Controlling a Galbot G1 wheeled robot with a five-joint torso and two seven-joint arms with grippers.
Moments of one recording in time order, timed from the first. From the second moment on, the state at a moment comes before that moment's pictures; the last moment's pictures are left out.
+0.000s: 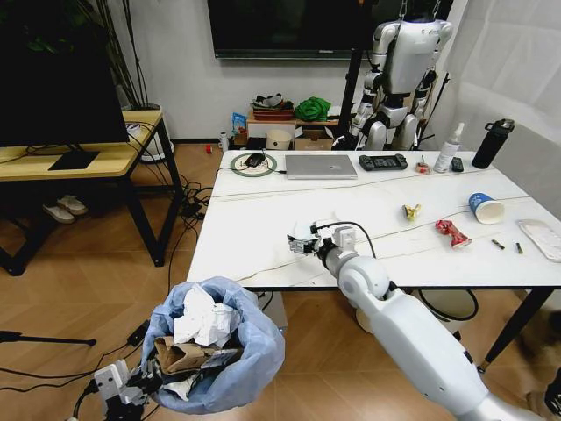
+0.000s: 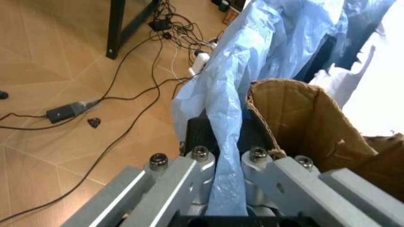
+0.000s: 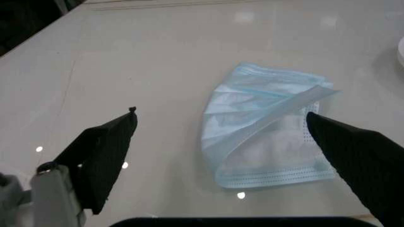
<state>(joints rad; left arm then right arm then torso) 2.06 -1.56 -0.75 -2.38 -0.61 0.25 -0.04 -0.71 1.19 -0.05 1.61 0.72 -0.55 0.27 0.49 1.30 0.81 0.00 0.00</state>
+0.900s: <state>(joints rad) 2.04 -1.55 -0.76 -2.37 -0.62 0.25 -0.05 -0.71 1.21 -0.09 1.56 0.69 -0.53 0.25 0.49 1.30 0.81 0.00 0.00</state>
